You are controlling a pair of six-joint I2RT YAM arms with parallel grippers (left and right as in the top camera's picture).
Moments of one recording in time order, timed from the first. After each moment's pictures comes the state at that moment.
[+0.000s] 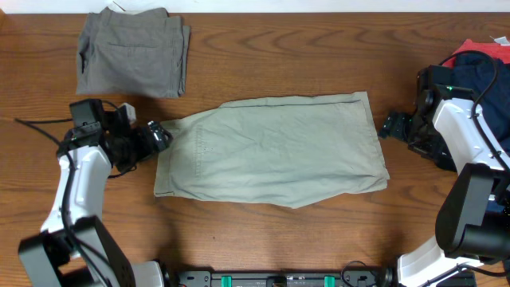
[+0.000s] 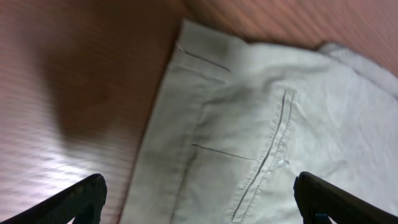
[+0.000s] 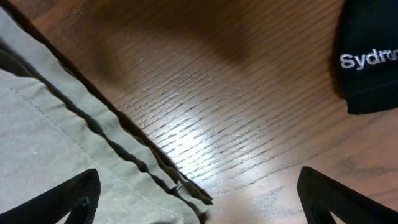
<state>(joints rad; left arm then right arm) 0.32 1.54 0.92 -0.65 0.46 -0.14 -0.15 1.80 1.24 -0.96 0.07 0.39</state>
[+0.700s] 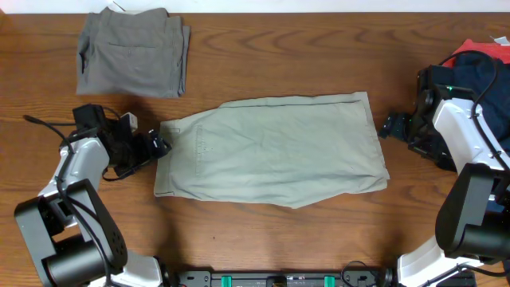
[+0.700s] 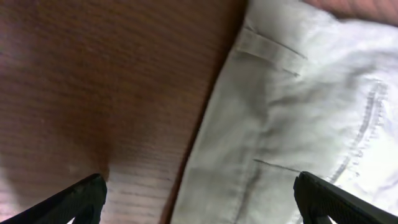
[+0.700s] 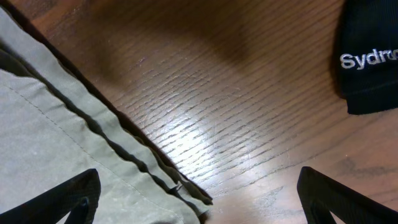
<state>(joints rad) 0.37 1.70 0.92 -0.62 0.42 -0.07 -0.15 1.80 1.24 -0.96 0.07 0.39</state>
